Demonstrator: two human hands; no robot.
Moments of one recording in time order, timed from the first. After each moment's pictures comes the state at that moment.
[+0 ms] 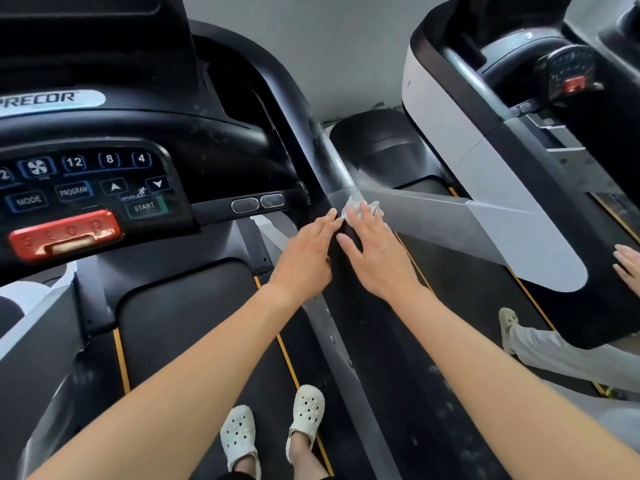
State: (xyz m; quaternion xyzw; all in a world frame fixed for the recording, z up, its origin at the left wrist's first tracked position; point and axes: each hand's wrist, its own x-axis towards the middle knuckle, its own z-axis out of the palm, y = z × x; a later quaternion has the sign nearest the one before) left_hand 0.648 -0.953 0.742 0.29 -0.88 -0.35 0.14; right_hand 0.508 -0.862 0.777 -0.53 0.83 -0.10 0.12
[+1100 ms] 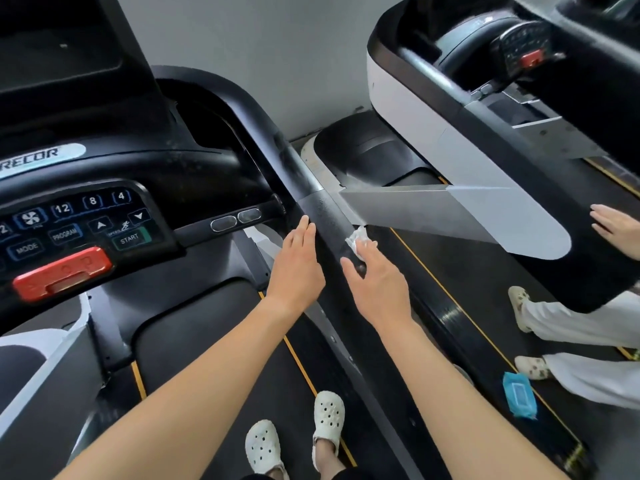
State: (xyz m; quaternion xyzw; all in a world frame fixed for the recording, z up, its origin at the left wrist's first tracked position) left_hand 0.636 -0.919 0.764 0.36 -0.88 -0.30 0.10; right_hand 0.537 -0.793 0.785 -0.34 0.89 -0.27 0.11
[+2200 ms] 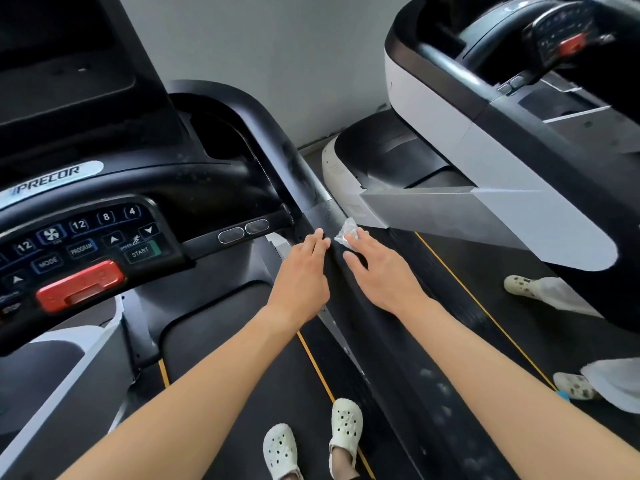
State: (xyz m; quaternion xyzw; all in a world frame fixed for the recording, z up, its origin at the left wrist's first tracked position) left_hand 0.627 -0.926 0.769 0.33 -0.91 -0.24 0.06; right_hand 0.482 -0.822 0.786 -0.48 0.83 -0.23 0.20
